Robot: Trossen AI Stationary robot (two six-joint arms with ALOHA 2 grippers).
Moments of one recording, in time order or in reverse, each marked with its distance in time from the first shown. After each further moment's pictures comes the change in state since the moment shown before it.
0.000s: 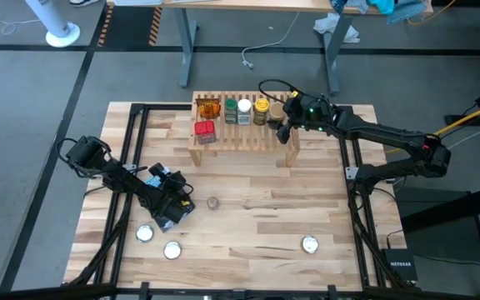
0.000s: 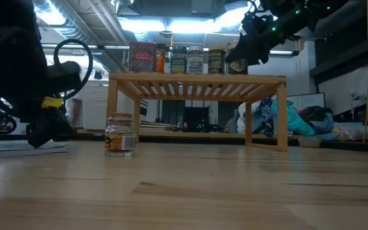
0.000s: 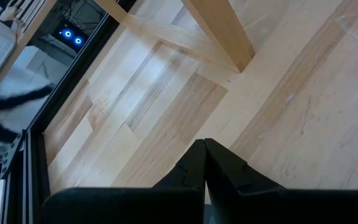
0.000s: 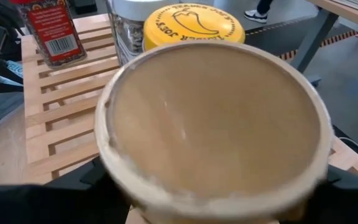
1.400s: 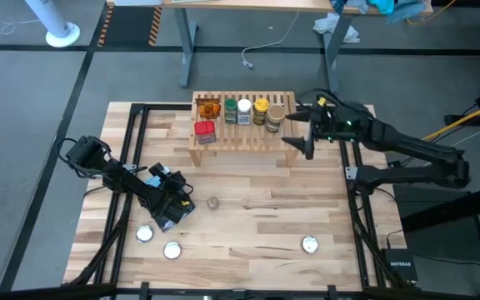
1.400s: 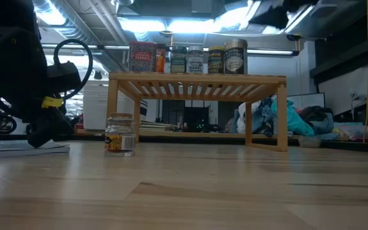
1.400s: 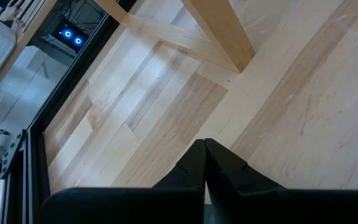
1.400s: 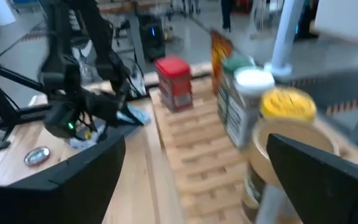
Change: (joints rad) left arm 0.000 0.000 0.000 0.000 0.000 0.000; right arm 0.160 -0.326 0.000 -0.135 -0.112 0.099
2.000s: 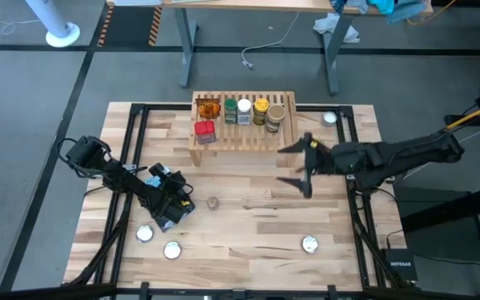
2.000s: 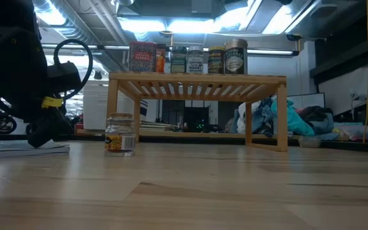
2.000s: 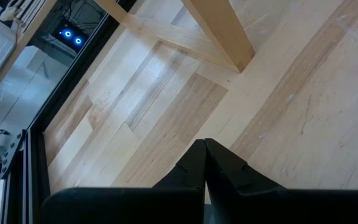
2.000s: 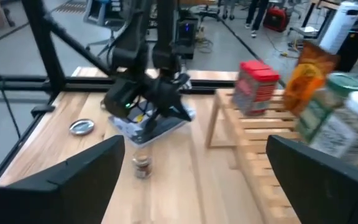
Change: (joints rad) left arm 0.000 0.000 0.000 0.000 0.000 0.000; right arm 0.562 0.062 0.000 0.038 0.432 -0.026
